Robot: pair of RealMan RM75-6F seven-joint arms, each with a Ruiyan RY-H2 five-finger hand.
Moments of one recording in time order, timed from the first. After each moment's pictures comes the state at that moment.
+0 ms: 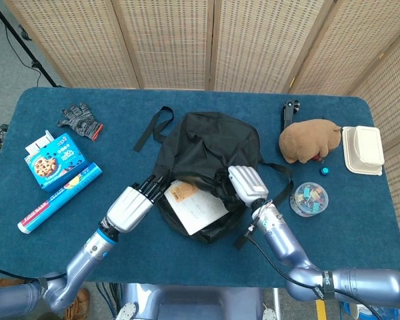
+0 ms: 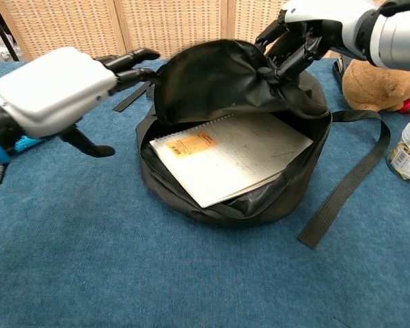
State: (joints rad) left arm -0.61 -1.60 -0.03 -1.43 1.64 1.30 0.53; right arm 0.89 -1.35 0.28 -1.94 -0.66 1.06 -0.29
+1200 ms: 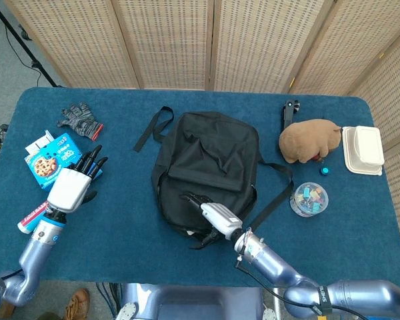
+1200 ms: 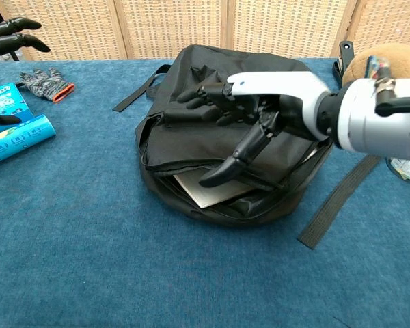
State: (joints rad) left arm -0.50 -1.47 -0.07 -1.24 1.54 1.36 0.24; right arm 0.80 -1.44 0.23 -1.94 -0.96 0.81 0.06
